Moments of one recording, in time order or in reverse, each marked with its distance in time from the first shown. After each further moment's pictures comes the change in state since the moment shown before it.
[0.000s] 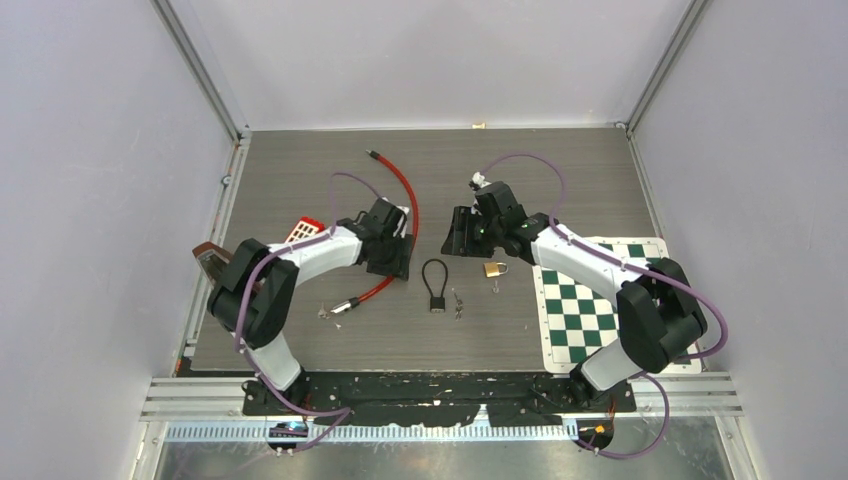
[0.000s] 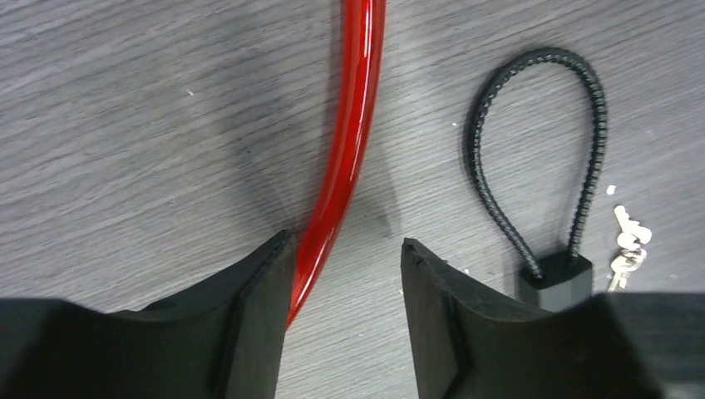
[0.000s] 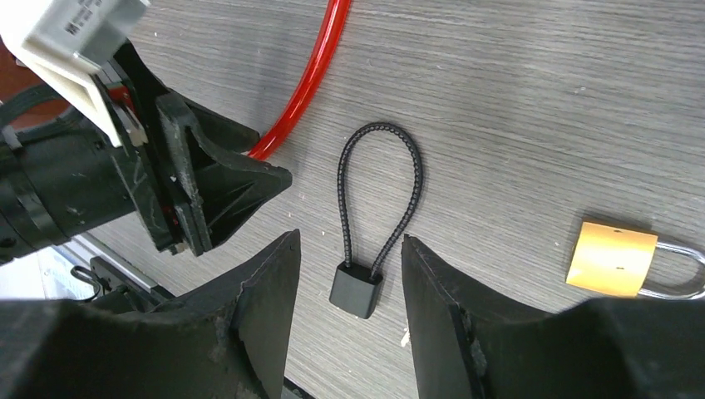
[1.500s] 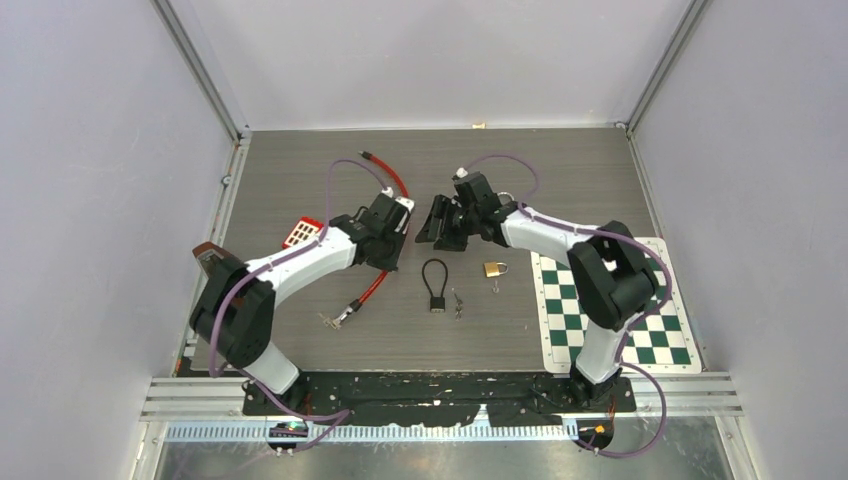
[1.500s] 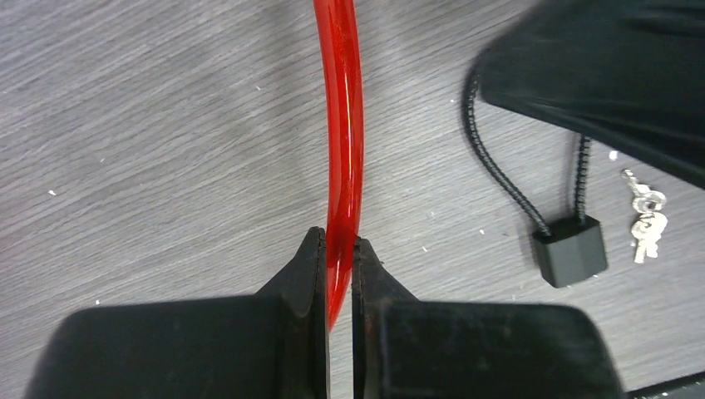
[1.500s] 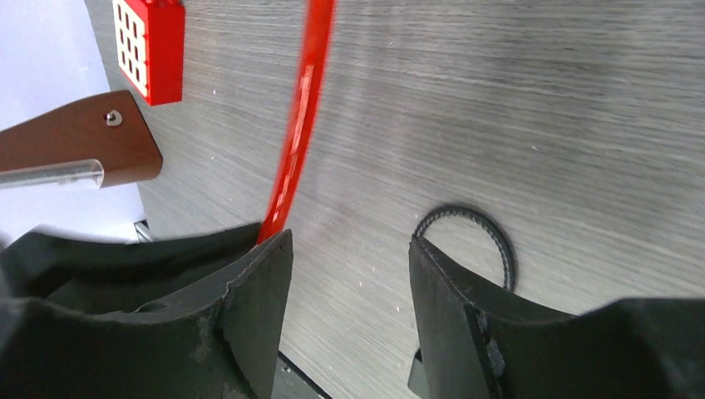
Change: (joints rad) left arm -0.084 -0.102 0.058 -0.138 -0.202 0.120; right arm -0.005 0.247 0.144 0.123 -0.122 0.179
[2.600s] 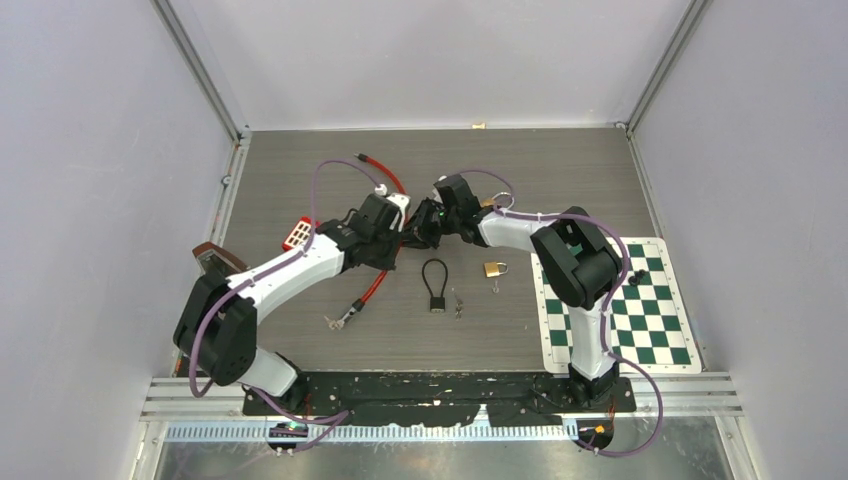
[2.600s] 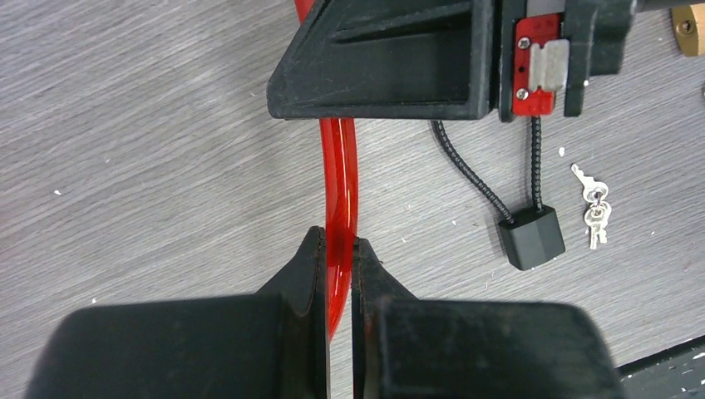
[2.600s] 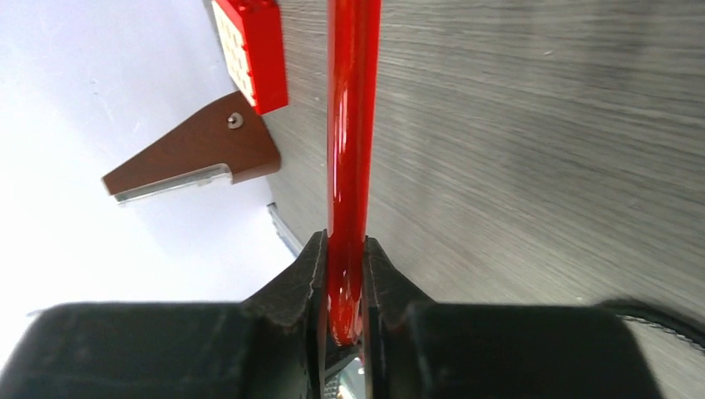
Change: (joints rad) left arm 0.000 -0.119 -0.043 0.040 0.037 -0.017; right arm 0.036 0.259 0.102 0.259 -0.213 0.370
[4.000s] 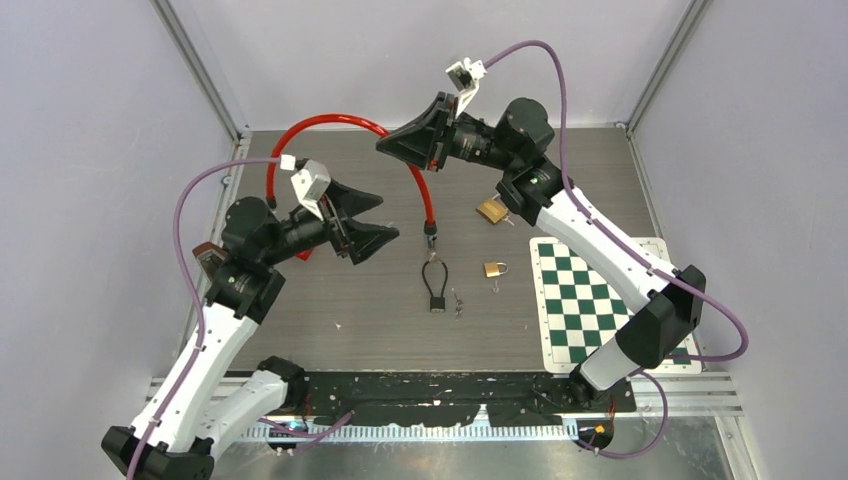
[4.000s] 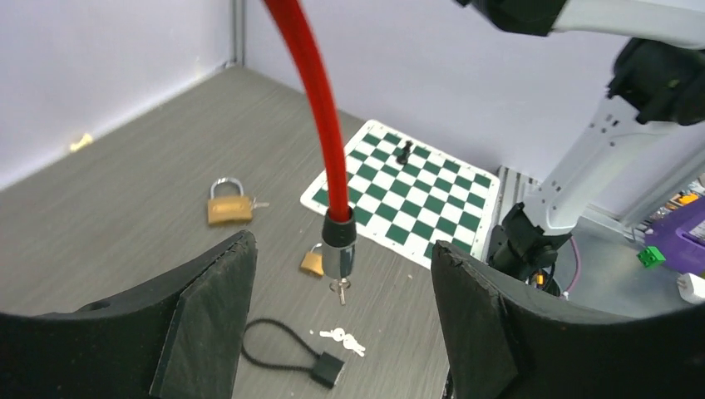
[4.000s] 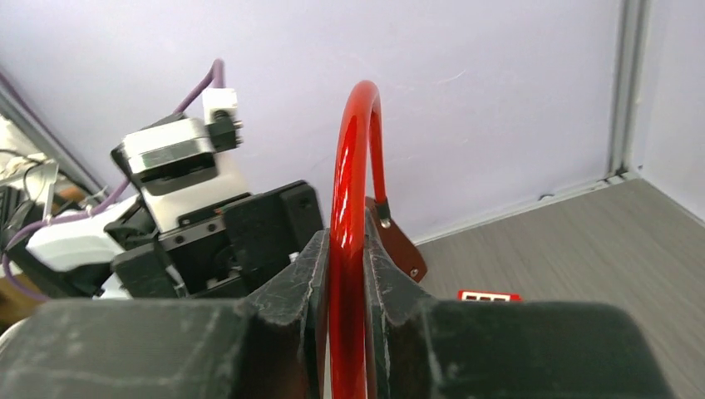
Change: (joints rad) left arm 0.263 -0.635 -0.079 0.472 0.797 0.005; right arm 0.024 -0.463 0.310 0.225 -0.220 -0.638
